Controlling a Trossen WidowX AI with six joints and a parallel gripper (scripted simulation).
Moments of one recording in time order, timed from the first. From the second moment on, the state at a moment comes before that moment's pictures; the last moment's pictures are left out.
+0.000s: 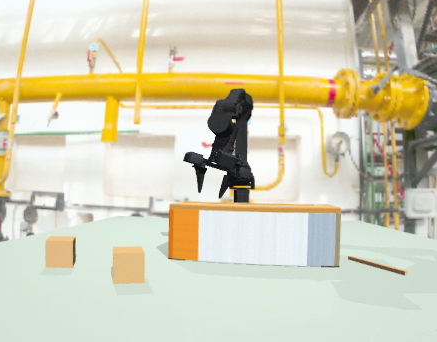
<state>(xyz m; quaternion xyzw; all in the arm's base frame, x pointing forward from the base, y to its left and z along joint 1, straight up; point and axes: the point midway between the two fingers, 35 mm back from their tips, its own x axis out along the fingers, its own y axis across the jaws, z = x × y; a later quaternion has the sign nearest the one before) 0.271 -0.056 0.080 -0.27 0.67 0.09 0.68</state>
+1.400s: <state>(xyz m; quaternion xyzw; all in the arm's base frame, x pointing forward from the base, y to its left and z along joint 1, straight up) 0.245 -0.080 0.088 0.62 0.35 -0.49 0.51</state>
